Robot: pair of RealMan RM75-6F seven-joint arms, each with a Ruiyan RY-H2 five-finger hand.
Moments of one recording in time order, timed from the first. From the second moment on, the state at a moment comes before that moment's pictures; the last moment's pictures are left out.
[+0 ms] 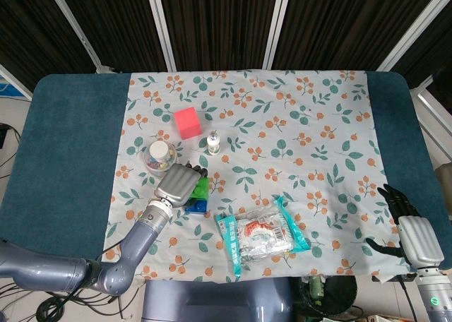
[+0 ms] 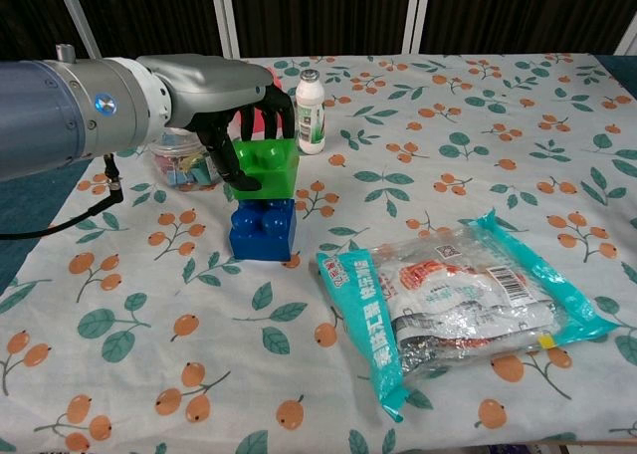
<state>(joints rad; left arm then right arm) -1.02 -1.54 -0.18 -1.81 0.61 1.11 0.86 0.11 -1.08 0.03 -1.64 -1.52 1.41 0.23</state>
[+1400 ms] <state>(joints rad) -1.07 -1.55 -0.15 -1.77 0.56 1.10 0.85 0.11 -1.08 0.03 -1.63 -1.52 1.41 0.24</state>
